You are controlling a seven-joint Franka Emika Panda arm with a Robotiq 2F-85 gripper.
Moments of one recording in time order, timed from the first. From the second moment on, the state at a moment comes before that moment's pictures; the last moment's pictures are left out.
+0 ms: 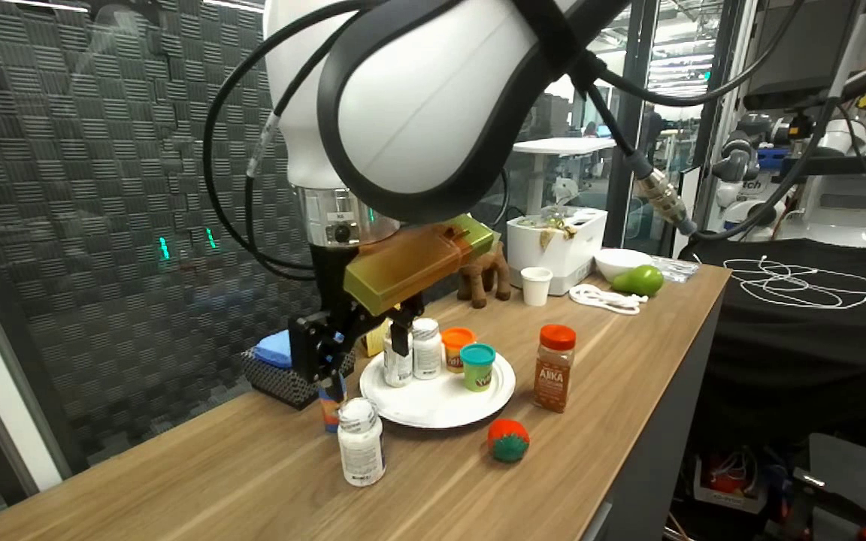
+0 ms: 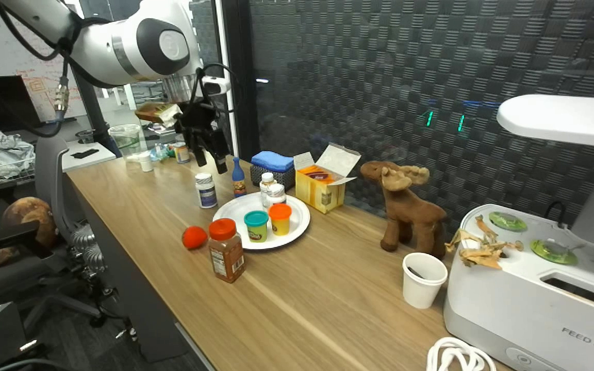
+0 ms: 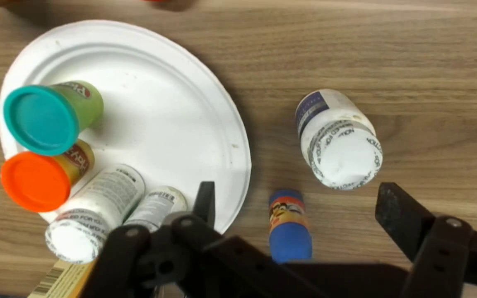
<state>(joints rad) 0.33 0.38 0.06 -1.91 -0.23 2.33 0.51</state>
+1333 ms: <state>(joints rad) 0.30 0.41 0.08 -1.92 -0.05 2.34 0.48</state>
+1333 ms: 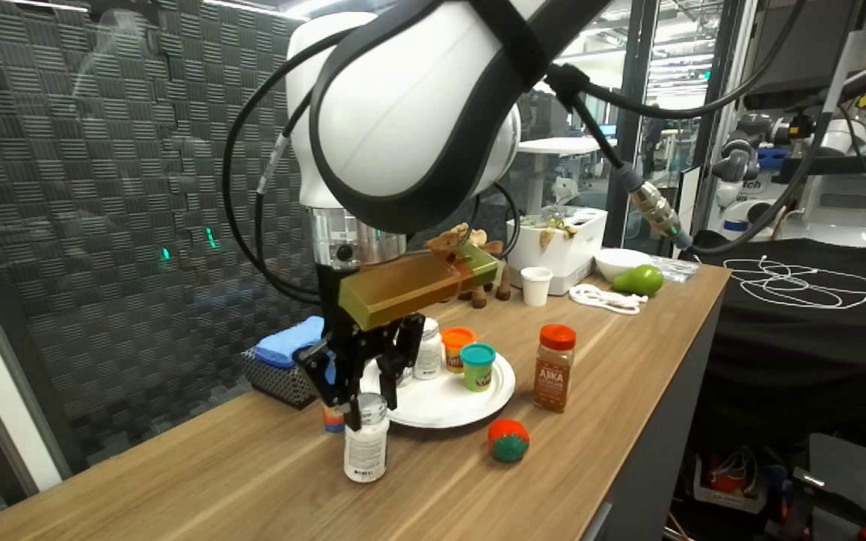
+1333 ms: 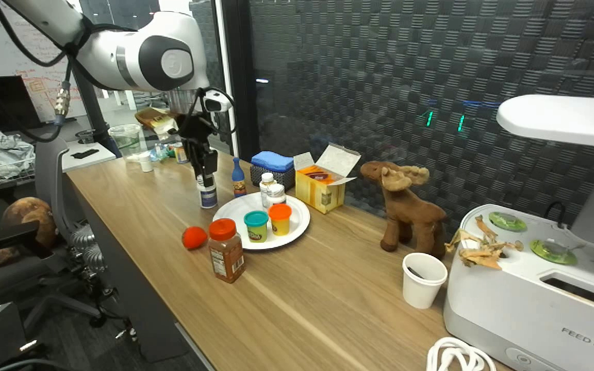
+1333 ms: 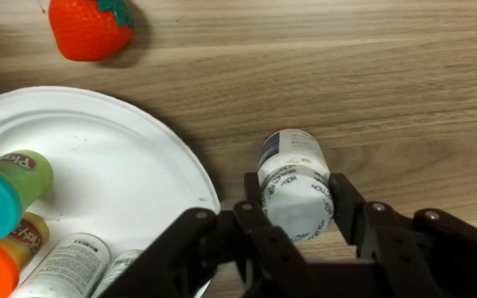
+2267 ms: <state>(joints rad) 0.29 0.32 0.07 -1.93 -0.07 2.34 0.47</state>
